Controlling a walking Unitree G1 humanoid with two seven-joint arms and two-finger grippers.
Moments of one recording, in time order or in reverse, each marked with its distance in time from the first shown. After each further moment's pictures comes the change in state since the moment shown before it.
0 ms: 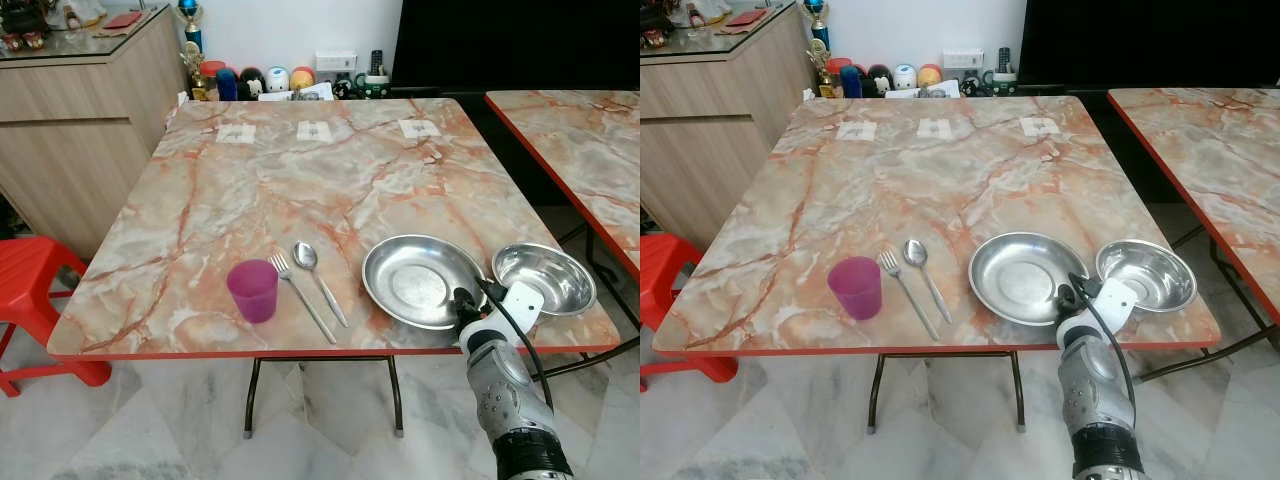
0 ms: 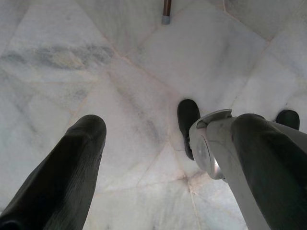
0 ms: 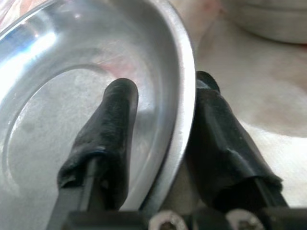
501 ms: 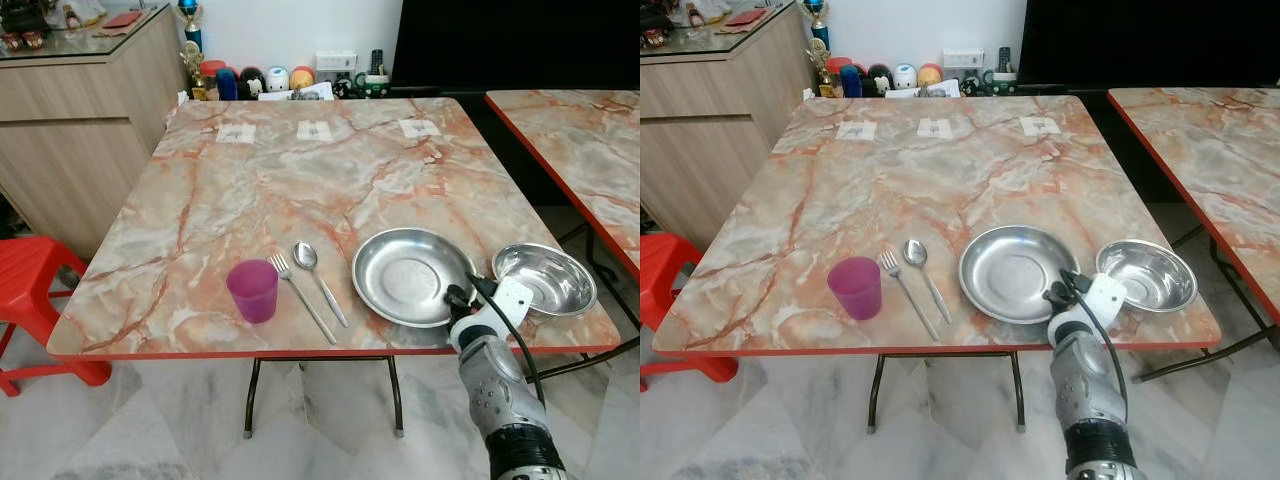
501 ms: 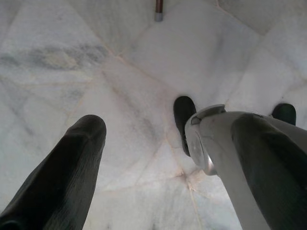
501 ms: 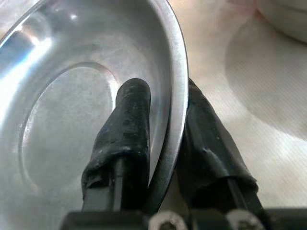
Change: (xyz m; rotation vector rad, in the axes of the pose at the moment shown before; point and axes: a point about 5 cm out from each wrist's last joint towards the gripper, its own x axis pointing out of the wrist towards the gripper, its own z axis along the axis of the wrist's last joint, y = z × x) left arm 0.001 -0.010 -0.002 0.037 0.010 -0.028; right arm 0.001 0.013 0.001 0.011 -0.016 0.047
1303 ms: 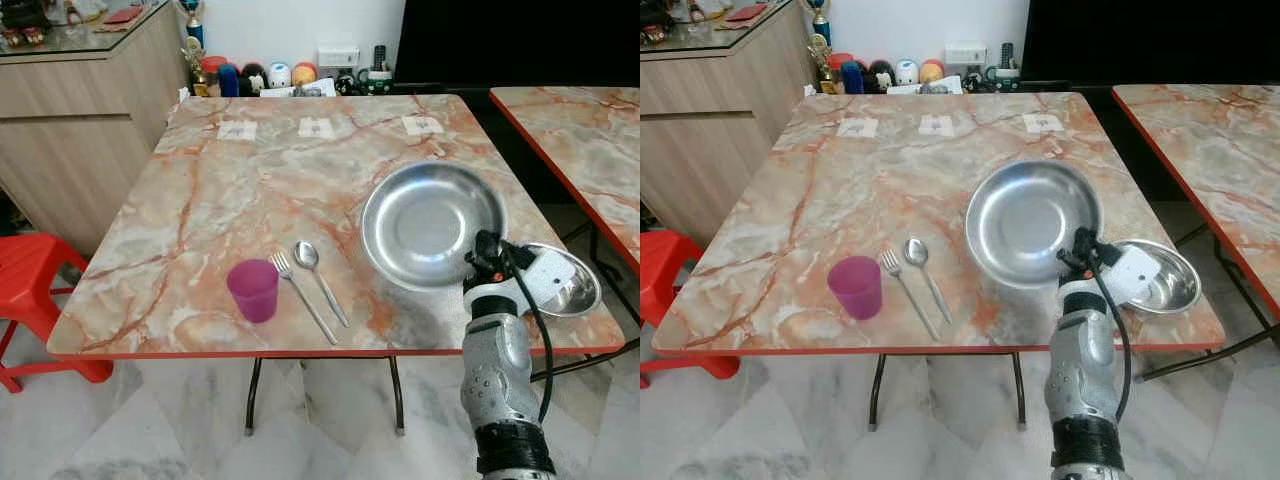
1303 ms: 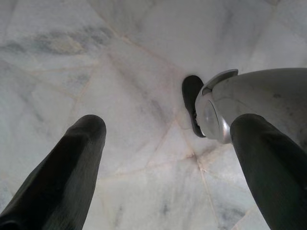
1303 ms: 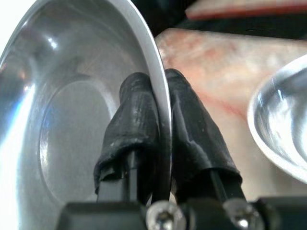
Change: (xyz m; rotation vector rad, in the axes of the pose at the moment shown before) left arm -0.014 0.010 -0.028 0.047 0.032 0.017; right arm -0.023 0.036 0.066 0.150 -0.479 0.176
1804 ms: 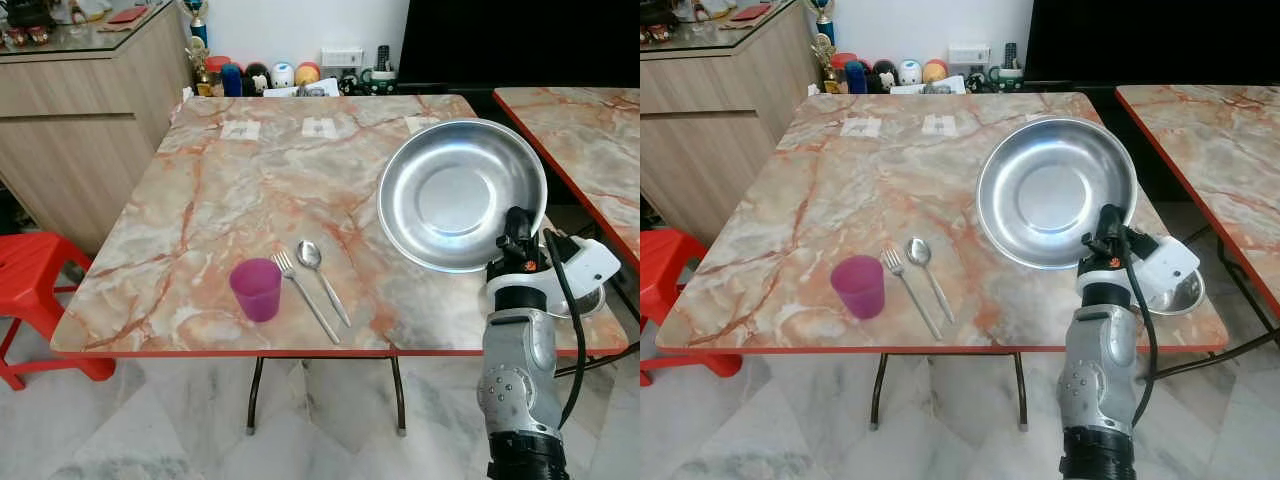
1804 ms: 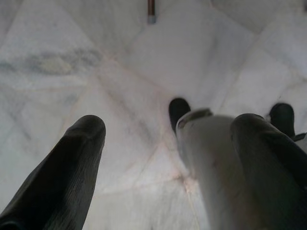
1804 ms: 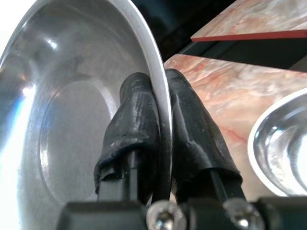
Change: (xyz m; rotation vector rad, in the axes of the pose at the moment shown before) left arm 0.018 -0.041 0.038 -0.028 -0.055 -0.004; right arm -0.008 -0.001 0.020 0.033 -0.059 0.006
